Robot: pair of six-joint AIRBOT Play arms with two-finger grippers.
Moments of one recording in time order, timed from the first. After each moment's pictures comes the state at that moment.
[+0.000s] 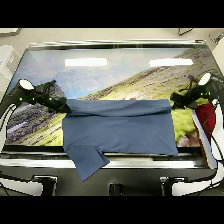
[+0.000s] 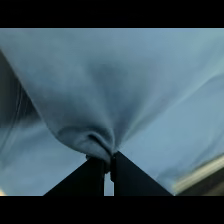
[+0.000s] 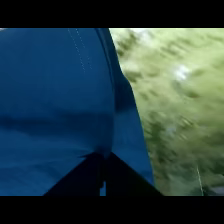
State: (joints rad) left arm 0.09 -1.67 1.36 0.96 -1.44 -1.40; right arm -0.22 -1.66 1.48 -1.41 1.39 1.63
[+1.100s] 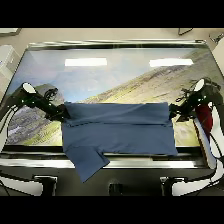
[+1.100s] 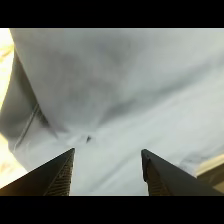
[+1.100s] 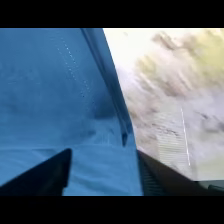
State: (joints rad) left arm 0.11 -1.68 1.34 1.06 -1.51 -1.42; right arm -0.23 -1.68 1.44 -1.44 1.54 1.60
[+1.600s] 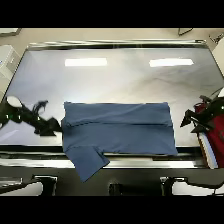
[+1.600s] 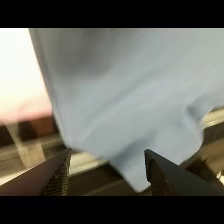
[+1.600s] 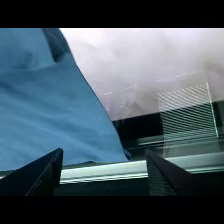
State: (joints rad) left arm 0.21 -1.37 0.93 1.06 -1.55 -1.38; right arm -0.43 -1.50 1.27 -1.42 1.66 1.56
